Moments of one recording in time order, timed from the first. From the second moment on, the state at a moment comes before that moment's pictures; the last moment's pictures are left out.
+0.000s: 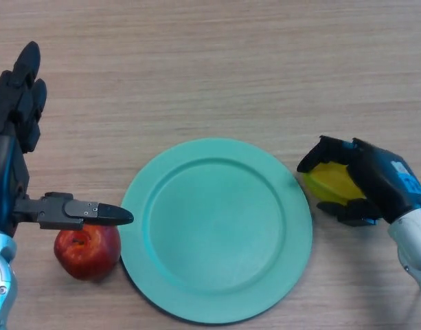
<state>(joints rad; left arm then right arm) -0.03 0.26 0.16 -0.41 -0.06 0.16 -0.06 -0.32 -0.31 0.03 0.41 -0.64 -0.33 -0.01</state>
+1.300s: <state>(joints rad) -0.03 0.26 0.16 -0.41 -0.05 0.16 -0.07 -0.16 -0.19 0.39 -0.03 -0.27 0.11 -0.01</state>
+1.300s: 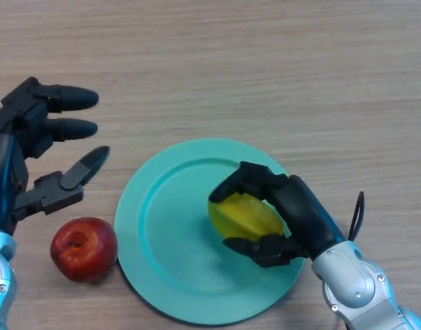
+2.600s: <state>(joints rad) -0.06 0.26 0.17 -0.44 -0.14 0.20 -0.07 -0.15 -0.23 -0.02 -0.46 0.02 0.34 0.22</state>
